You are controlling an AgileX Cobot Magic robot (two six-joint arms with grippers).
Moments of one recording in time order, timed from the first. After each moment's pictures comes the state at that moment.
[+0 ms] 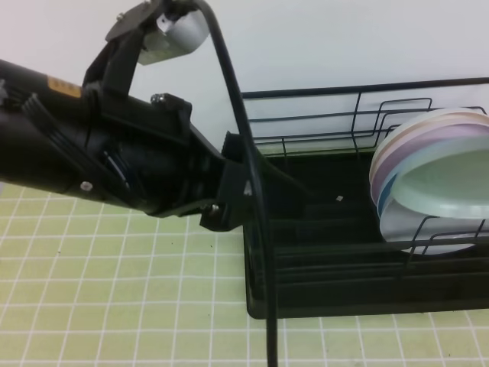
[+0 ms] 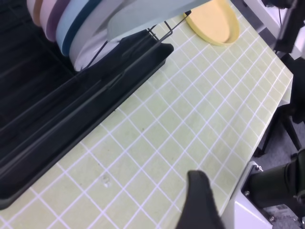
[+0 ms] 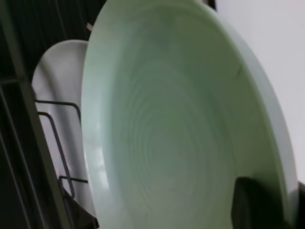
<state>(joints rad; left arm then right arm) -0.53 1.23 -1.30 -0.78 1.00 0.27 0.36 1.09 -0.96 -0.31 0.47 -0.99</state>
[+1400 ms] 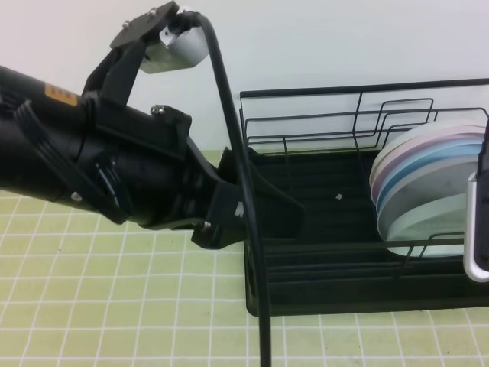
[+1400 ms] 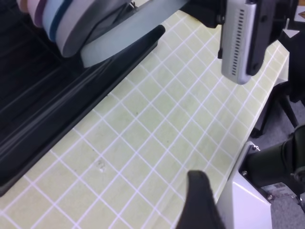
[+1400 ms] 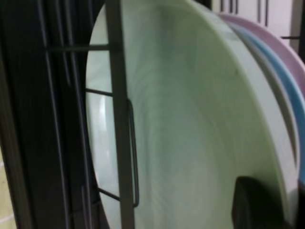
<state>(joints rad) -0.53 1.23 -1.30 -0.78 1.07 0.30 0.36 1.19 -0.78 -0.42 0.31 -0.94</state>
